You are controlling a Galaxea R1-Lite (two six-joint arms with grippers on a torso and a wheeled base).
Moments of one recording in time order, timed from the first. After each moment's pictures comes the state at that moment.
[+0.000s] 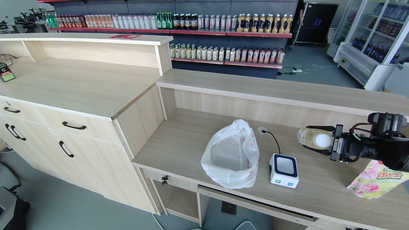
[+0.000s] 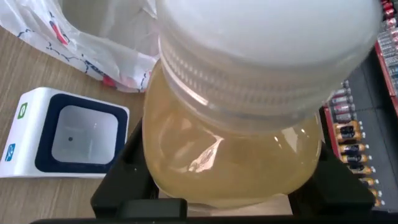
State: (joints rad) left arm 0.00 0.00 0.00 0.00 -0.02 0.00; right arm -0.27 2.06 -0.90 -0.73 1.08 -1.58
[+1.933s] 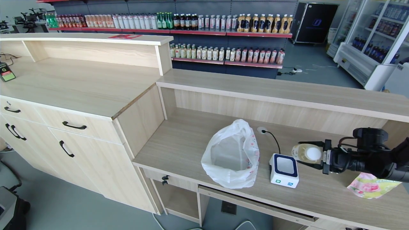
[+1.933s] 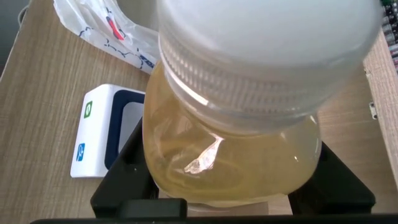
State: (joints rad) left arm 0.00 0.00 0.00 0.00 -0.02 0.00; right arm -0.26 2.18 -0.88 -0.71 1.05 -1.58
